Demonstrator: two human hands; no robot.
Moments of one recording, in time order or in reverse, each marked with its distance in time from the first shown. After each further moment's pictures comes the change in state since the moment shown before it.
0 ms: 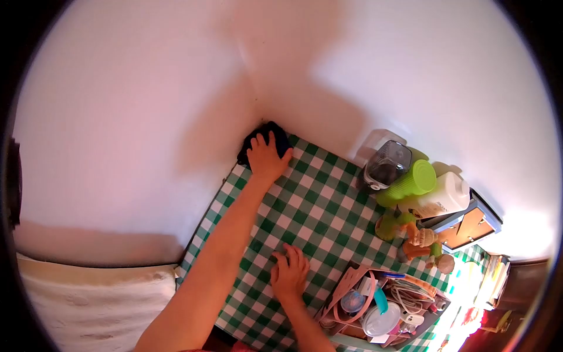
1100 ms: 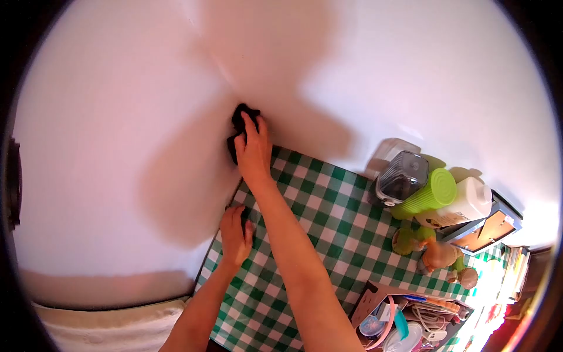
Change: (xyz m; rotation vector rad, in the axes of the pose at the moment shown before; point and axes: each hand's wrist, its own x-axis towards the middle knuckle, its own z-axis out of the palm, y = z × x) left_hand -0.110 -0.096 -0.020 -0.370 0.150 0.186; right_hand 0.321 -0.057 0.074 0.581 0.323 -0.121
